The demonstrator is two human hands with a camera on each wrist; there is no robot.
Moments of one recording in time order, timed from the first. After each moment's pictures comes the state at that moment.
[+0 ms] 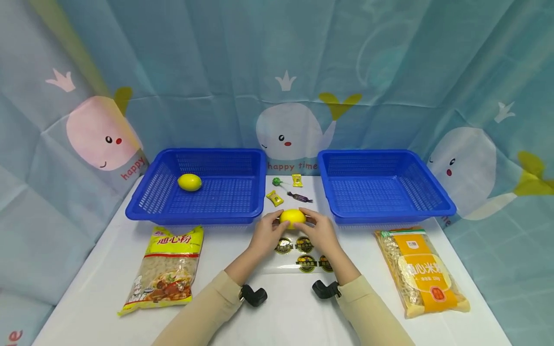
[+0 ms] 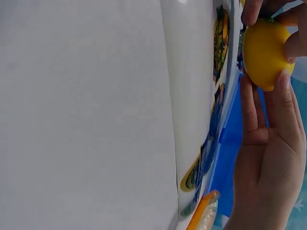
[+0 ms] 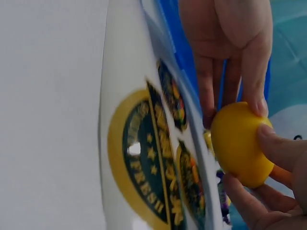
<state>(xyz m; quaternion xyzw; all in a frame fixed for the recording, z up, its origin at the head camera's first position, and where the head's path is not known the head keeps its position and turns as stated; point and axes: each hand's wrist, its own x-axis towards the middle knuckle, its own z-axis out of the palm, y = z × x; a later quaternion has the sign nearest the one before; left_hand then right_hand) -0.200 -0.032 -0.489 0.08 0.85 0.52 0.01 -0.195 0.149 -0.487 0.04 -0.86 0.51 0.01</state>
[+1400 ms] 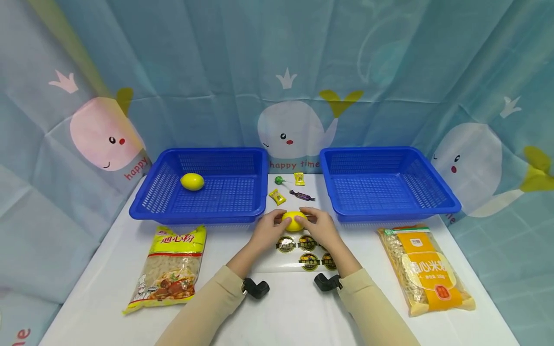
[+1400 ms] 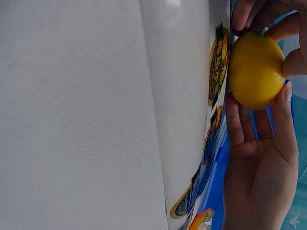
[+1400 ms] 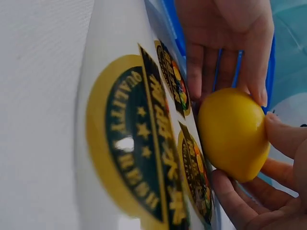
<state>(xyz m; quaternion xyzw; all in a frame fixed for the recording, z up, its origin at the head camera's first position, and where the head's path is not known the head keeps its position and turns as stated) -0.215 -0.039 -0.496 0.08 0.86 0.50 0.06 -0.212 0.153 -0.497 0.04 -0.86 0.51 -0.03</state>
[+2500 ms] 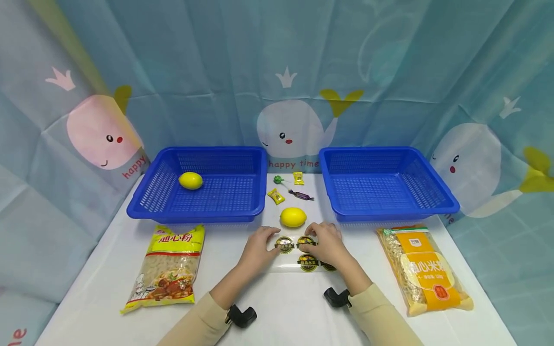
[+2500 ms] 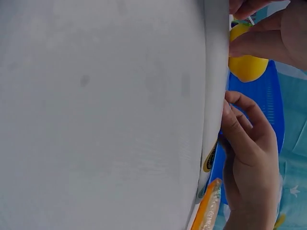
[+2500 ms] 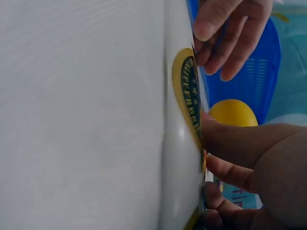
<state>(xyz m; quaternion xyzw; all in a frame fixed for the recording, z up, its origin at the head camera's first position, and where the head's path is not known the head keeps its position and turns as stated) -0.160 -0.061 -0.501 0.13 0.90 0.41 0.00 -0.170 0.163 -0.493 0.07 -0.96 0.27 -0.05</state>
